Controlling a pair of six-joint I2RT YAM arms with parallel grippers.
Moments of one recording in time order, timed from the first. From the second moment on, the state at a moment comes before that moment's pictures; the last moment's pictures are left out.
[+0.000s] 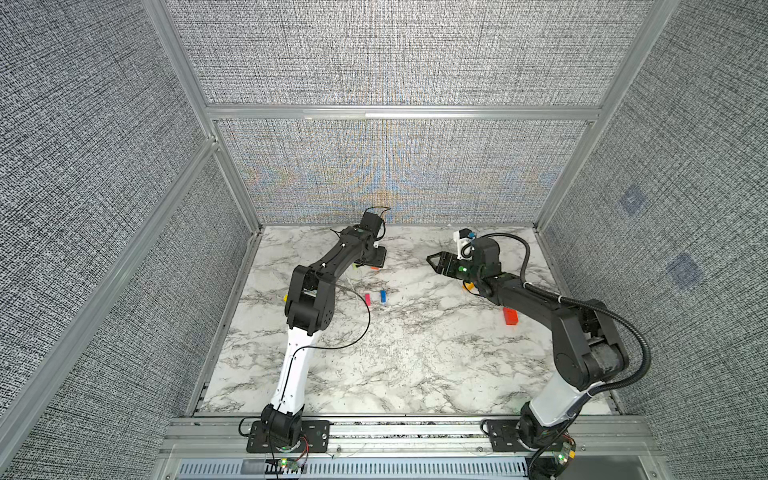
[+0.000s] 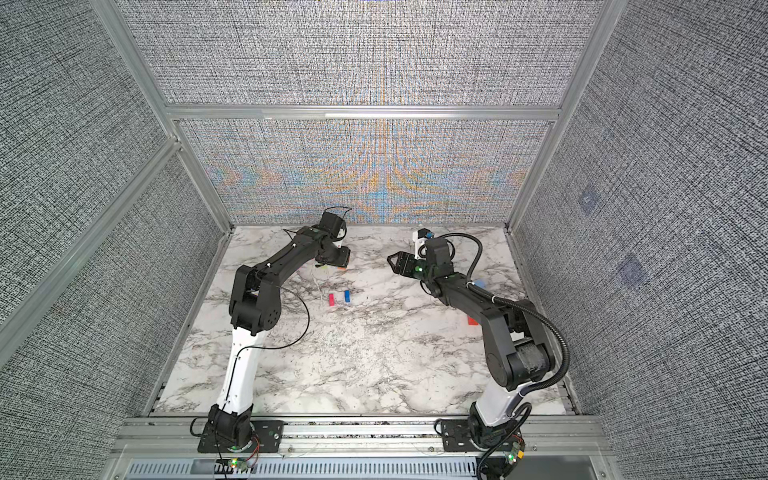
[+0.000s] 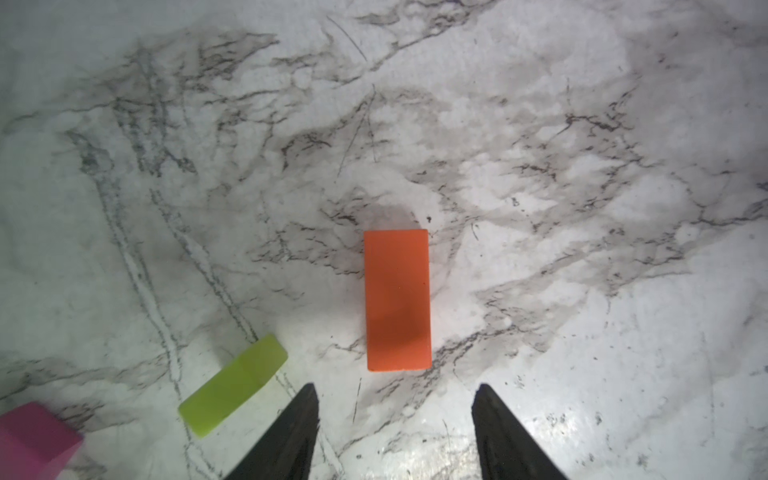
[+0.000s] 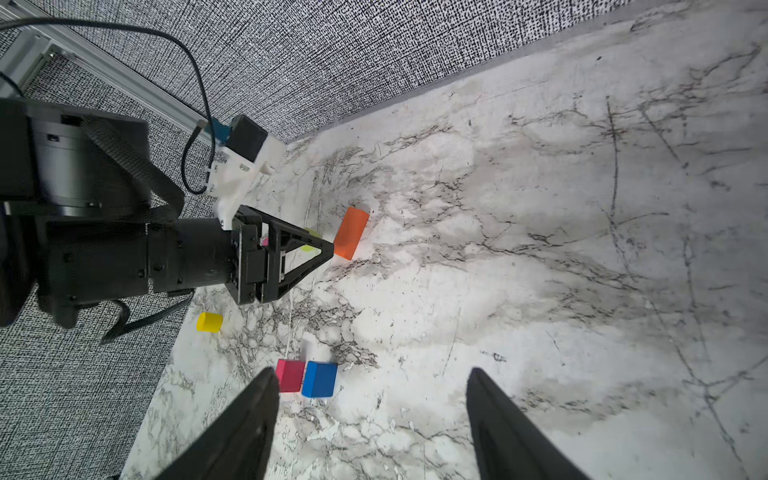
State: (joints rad) left arm -0.43 2.41 2.11 -0.80 0.00 -0.13; right arm 0.30 1.71 1.05 0.17 -0.38 0.54
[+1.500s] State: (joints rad) left arm -0.44 2.63 2.41 -0.91 -0.02 -0.05; right arm 0.29 1.72 1.05 0.19 -0.40 0.54
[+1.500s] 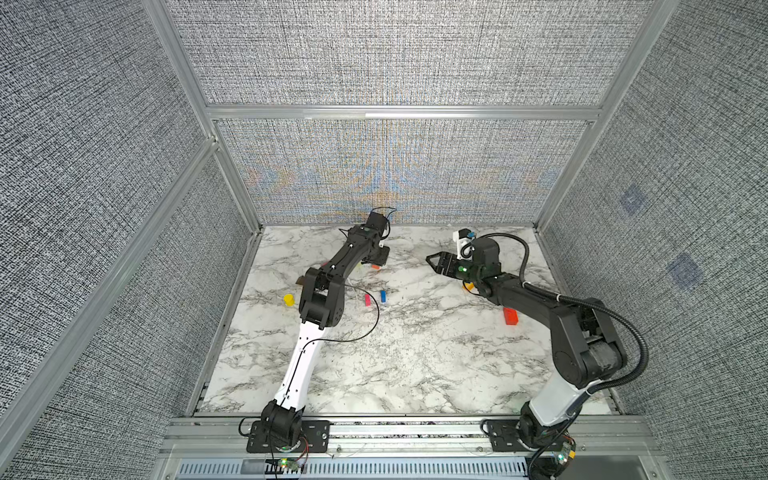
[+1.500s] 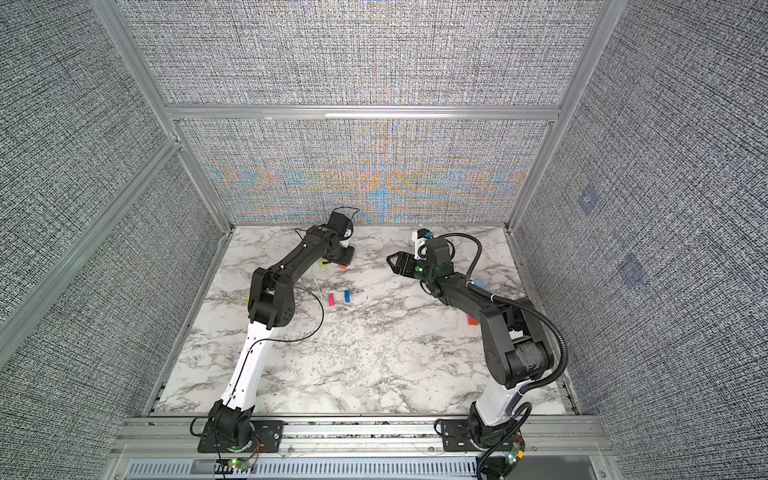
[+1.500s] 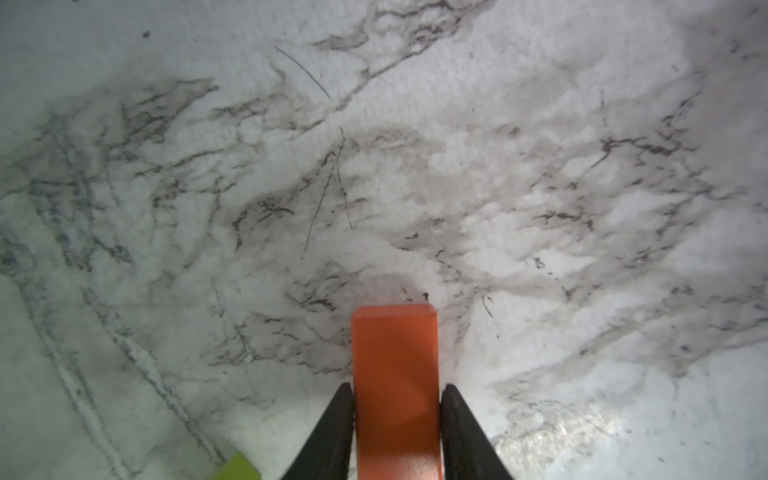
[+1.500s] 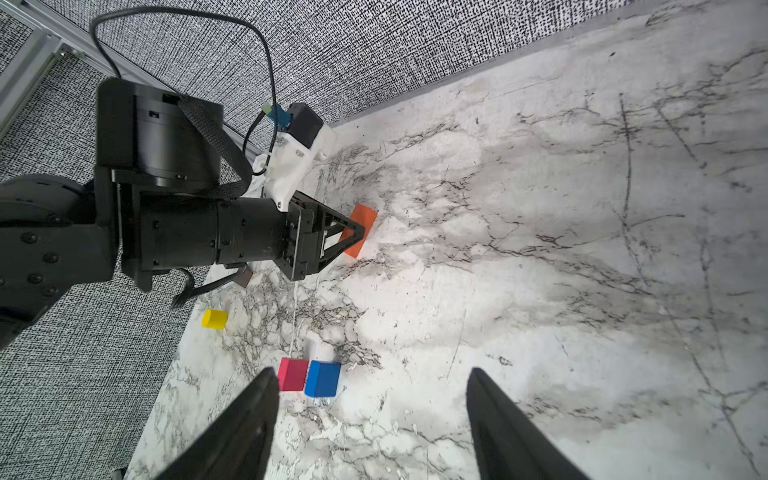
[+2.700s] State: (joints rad) left arm -0.44 1.92 1.64 -0.73 0.13 0.36; right arm 0.29 1.43 0.81 0.21 -0.45 0.55
